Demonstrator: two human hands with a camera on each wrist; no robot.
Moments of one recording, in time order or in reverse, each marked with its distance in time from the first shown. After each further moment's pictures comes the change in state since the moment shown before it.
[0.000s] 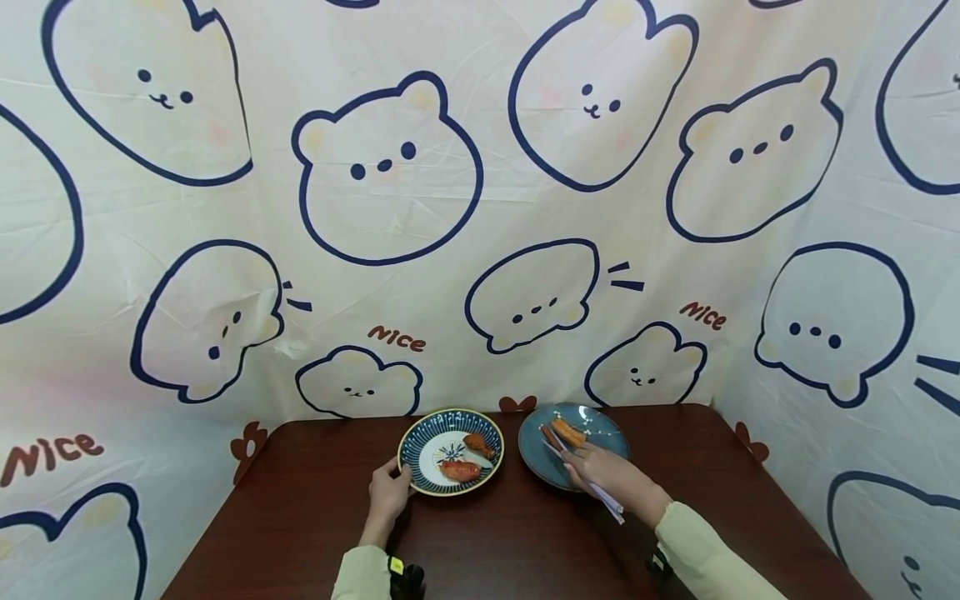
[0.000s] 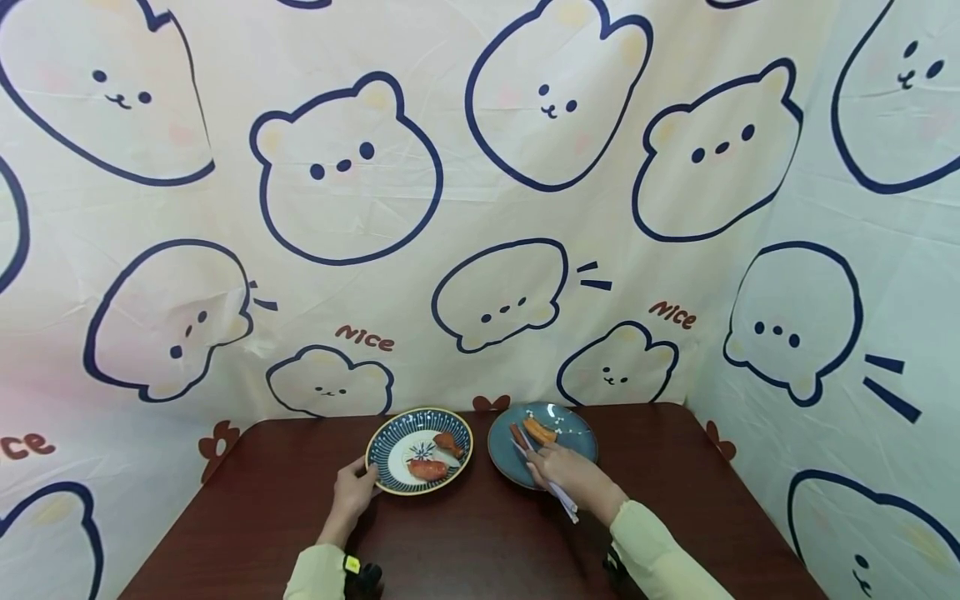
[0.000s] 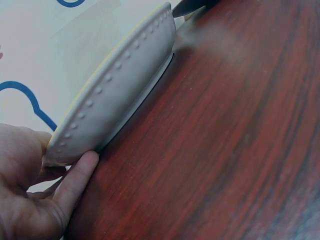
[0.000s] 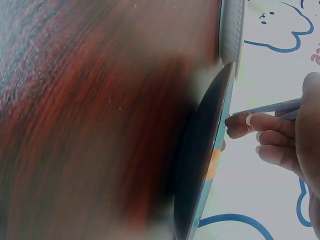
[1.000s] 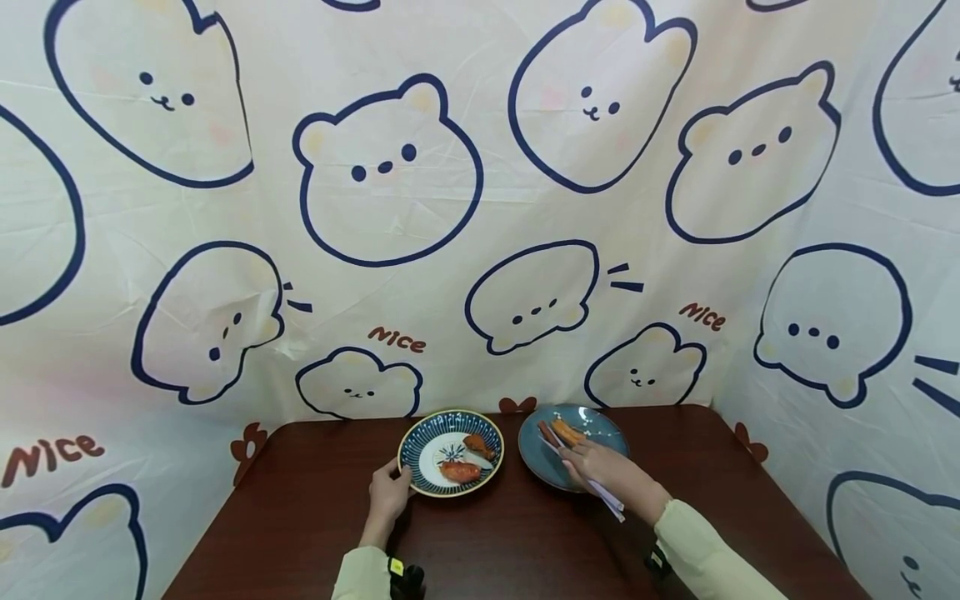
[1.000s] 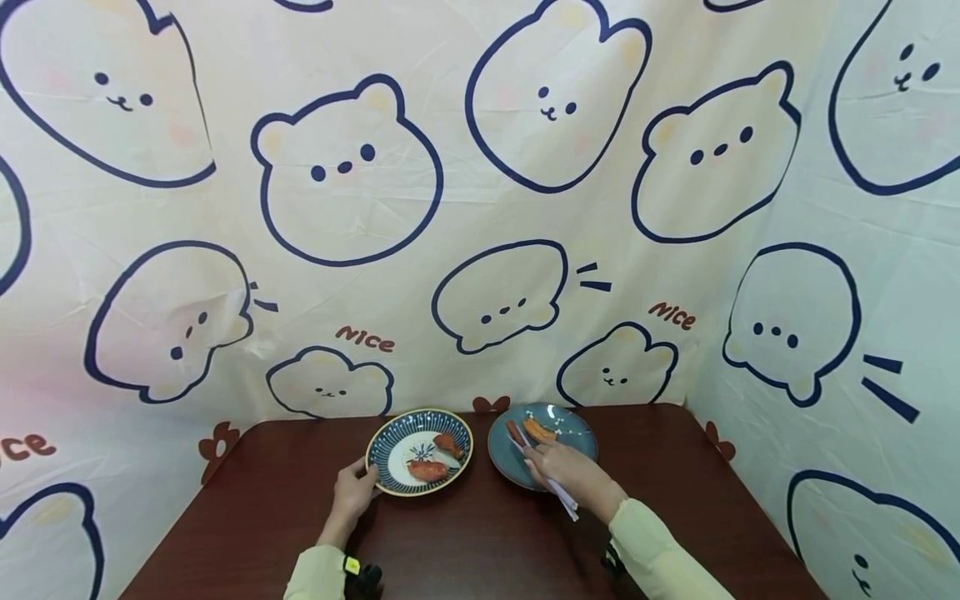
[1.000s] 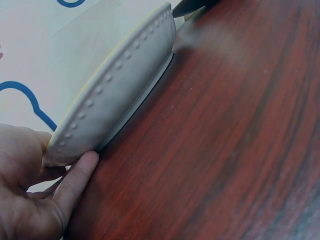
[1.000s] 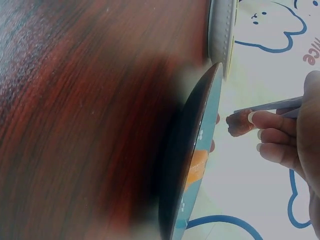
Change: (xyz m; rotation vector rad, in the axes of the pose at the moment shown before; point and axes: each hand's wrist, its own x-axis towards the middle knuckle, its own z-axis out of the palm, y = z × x) left_hand -0.001 0.001 0.001 -0.012 0.002 0.016; right_hand 0.010 -0.004 -0.013 -0.010 -0.100 0.081
